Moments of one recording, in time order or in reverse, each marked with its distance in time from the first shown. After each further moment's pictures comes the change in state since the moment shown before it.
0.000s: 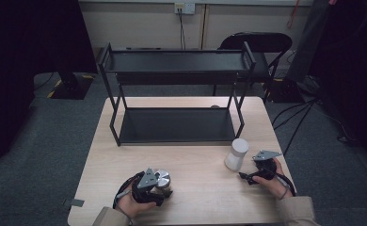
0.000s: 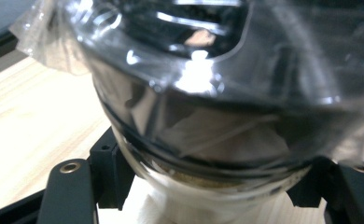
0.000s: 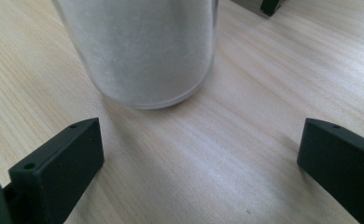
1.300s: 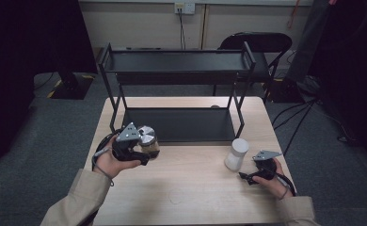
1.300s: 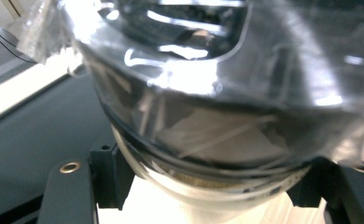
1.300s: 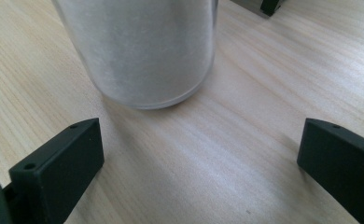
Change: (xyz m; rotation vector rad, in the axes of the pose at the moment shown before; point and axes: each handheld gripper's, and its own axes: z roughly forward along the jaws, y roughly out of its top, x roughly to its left) left arm 0.053 0.118 -0.082 -0.041 0.073 0.014; right arm 0.000 0.000 0.000 -0.002 0.001 0.000
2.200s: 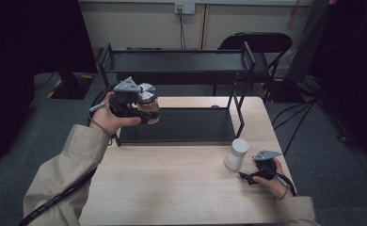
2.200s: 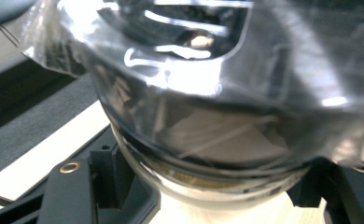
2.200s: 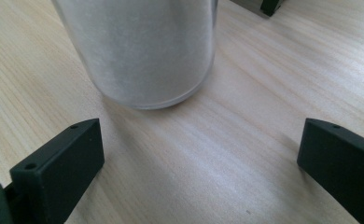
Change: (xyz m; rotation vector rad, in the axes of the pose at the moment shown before) left arm 0.031 0.111 -0.026 0.003 0.058 -0.004; right arm 0.000 0.000 0.000 -0.001 0.001 0.002
